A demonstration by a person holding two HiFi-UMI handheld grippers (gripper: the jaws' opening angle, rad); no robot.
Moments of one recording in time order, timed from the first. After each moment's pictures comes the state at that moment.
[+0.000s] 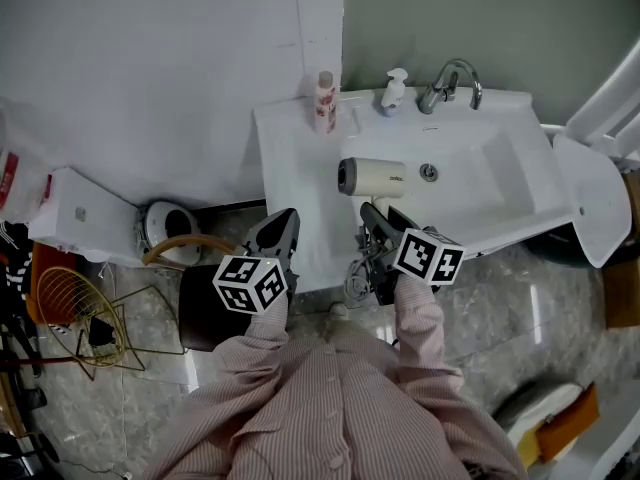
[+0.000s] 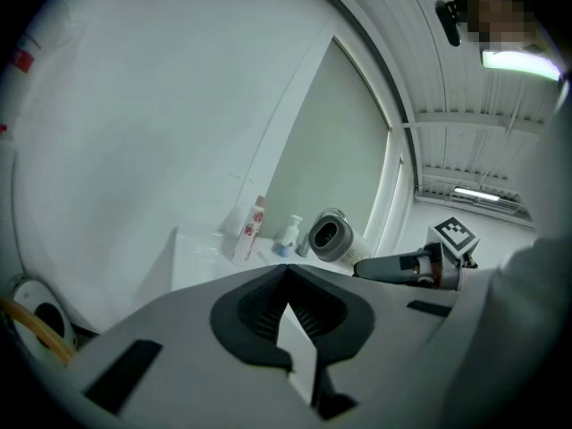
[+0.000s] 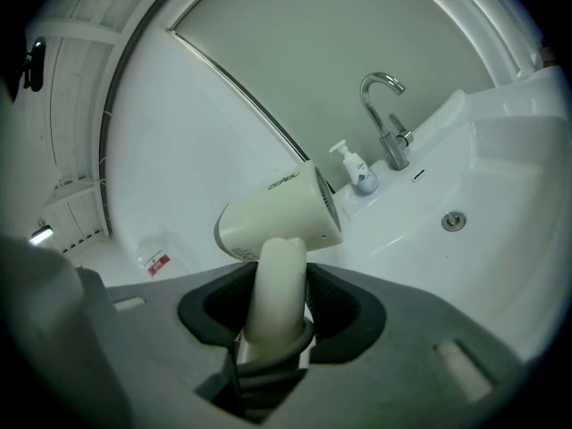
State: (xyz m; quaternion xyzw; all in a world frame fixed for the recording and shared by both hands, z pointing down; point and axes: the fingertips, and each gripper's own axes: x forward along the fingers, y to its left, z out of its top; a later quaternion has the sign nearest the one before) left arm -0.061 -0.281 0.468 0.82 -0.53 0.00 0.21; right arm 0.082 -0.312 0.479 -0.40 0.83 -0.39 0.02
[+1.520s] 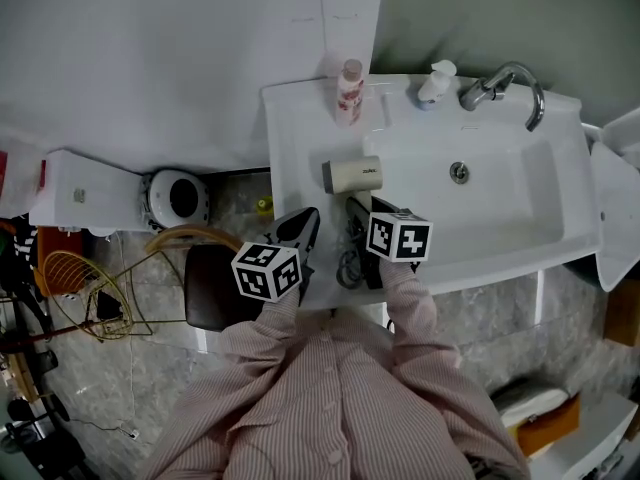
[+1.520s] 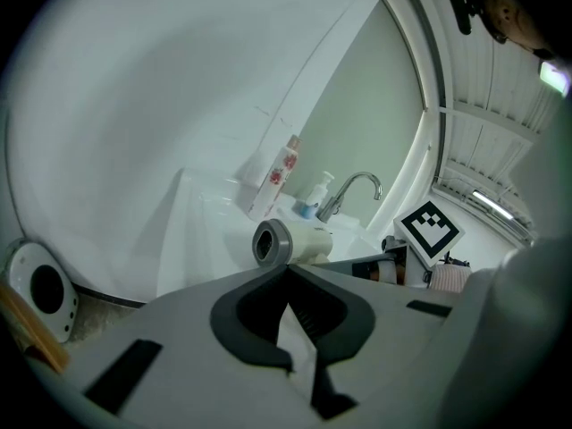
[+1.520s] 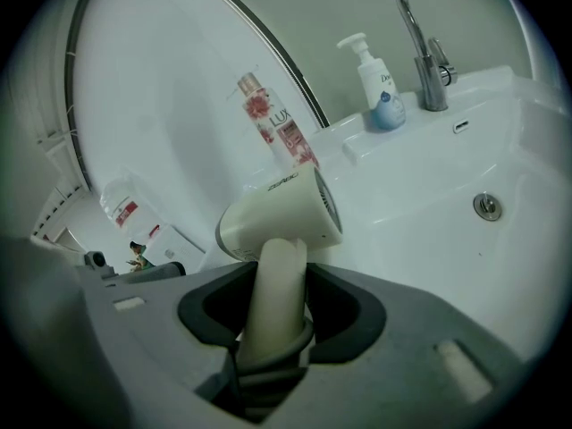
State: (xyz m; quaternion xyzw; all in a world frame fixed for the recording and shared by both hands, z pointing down) left arm -0.064 -0.352 0.561 0.79 -0.51 0.07 0.34; right arm 0.012 -0.397 0.600 -0.38 0.81 -0.41 -0.18
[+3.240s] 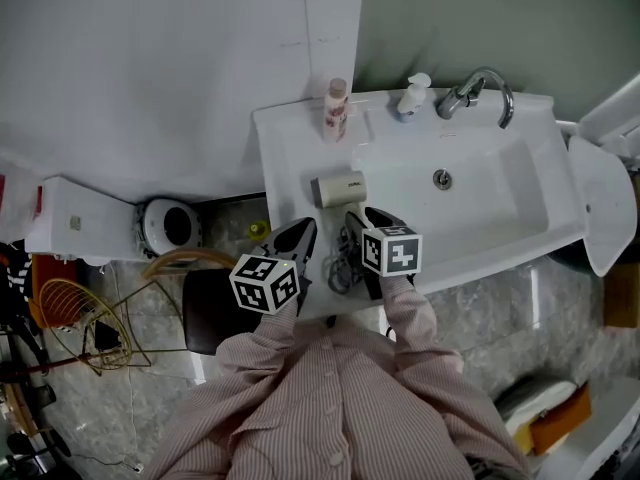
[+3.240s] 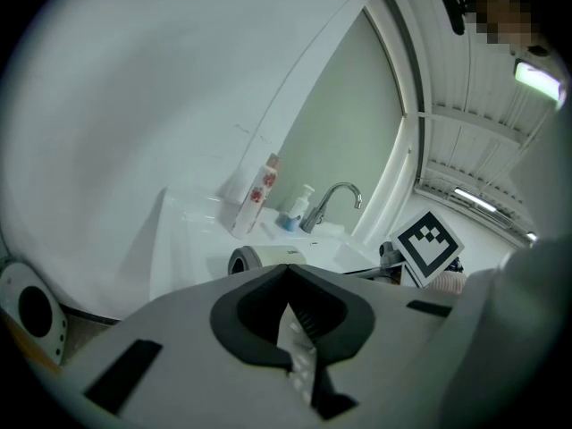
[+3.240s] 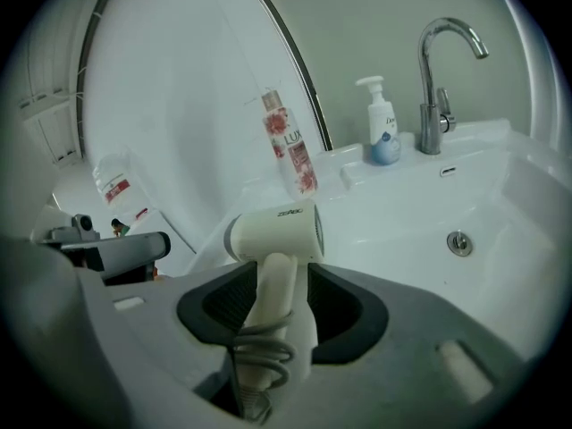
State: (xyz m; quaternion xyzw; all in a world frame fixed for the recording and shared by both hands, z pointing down) left arm -0.059 -0.347 0.529 0.82 -0.48 0.05 0.30; right arm 0.026 -0.385 0.584 -0.42 0.82 -0.33 -0.21
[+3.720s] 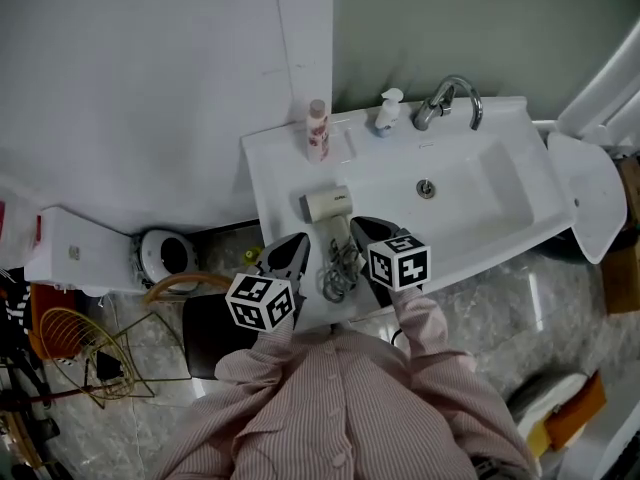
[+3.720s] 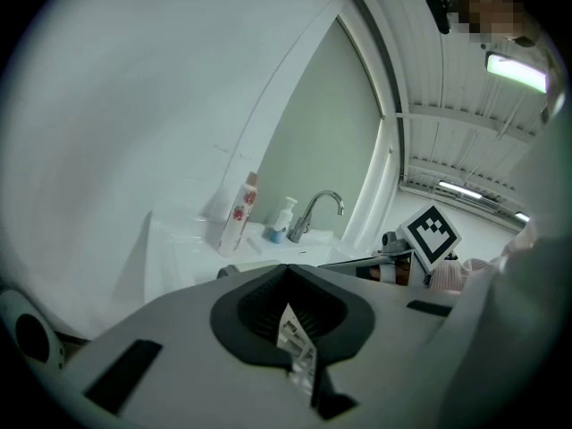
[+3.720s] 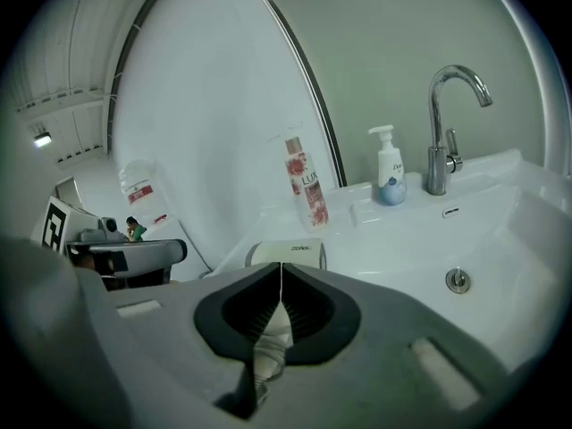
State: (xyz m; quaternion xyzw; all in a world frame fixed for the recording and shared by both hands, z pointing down) left arm -0.051 -0.335 0.501 0.85 -0.47 0.04 0.24; right arm 0.040 -0.375 0.533 -0.39 0.86 -0.27 -0.17
